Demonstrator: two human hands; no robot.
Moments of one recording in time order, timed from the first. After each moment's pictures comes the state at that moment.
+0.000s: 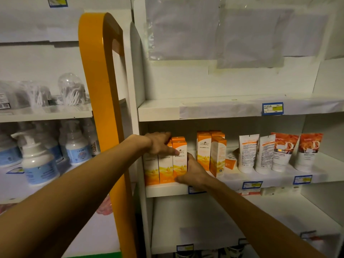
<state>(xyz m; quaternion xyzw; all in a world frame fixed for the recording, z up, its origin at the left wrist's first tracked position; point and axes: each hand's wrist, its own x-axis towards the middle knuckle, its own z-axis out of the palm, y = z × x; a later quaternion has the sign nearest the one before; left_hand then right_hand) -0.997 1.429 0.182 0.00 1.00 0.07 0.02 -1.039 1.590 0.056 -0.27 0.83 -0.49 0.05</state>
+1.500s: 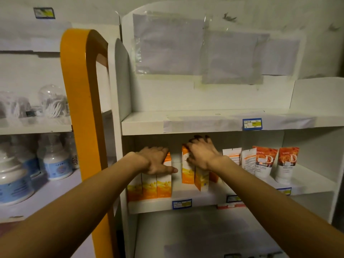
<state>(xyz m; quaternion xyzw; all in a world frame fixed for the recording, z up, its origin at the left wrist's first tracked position) -1.002 1.467 0.178 0.04 1.00 -0.06 -0.01 -1.072 1.653 0.166 -0.29 0.93 0.05 -0.19</state>
